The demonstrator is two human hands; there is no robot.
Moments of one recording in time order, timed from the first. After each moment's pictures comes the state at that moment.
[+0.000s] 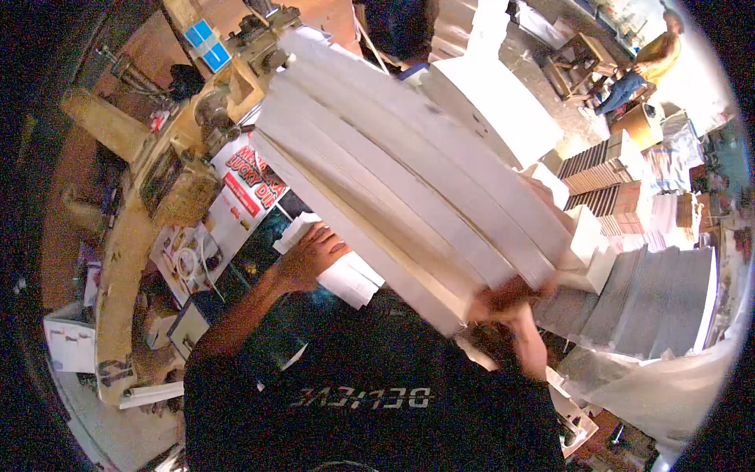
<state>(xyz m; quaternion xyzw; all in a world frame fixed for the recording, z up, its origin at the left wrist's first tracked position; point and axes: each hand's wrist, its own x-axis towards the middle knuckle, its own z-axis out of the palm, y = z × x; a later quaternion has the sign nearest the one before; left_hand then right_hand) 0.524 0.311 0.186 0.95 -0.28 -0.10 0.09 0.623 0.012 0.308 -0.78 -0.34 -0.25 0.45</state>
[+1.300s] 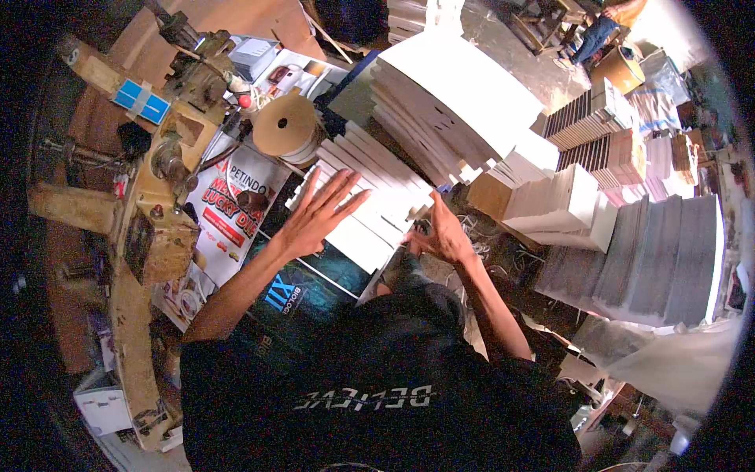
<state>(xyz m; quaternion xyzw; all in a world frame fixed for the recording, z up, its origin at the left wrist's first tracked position) 0.635 0.307 0.179 0.94 -0.35 0.00 0.00 0.668 -0.001 0.082 -0.89 -0.31 0.03 0.35</state>
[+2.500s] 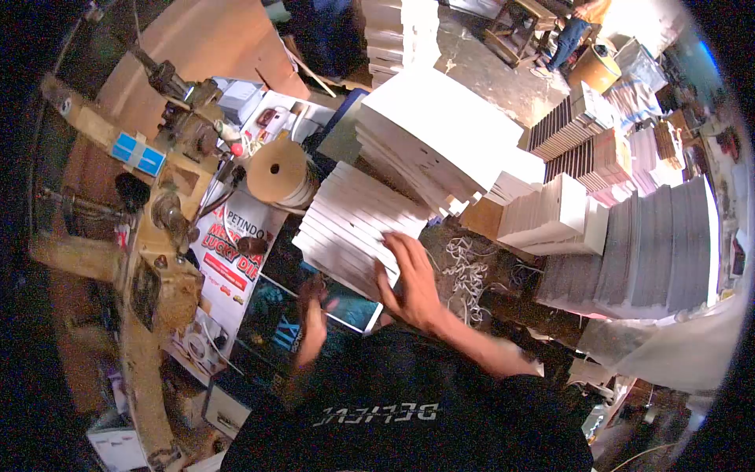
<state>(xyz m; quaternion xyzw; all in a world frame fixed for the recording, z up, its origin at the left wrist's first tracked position) 0.538 0.289 0.050 0.54 0.45 -0.01 0.71 0.632 0.073 0.194 -0.85 -0.25 -0.11 0.45</state>
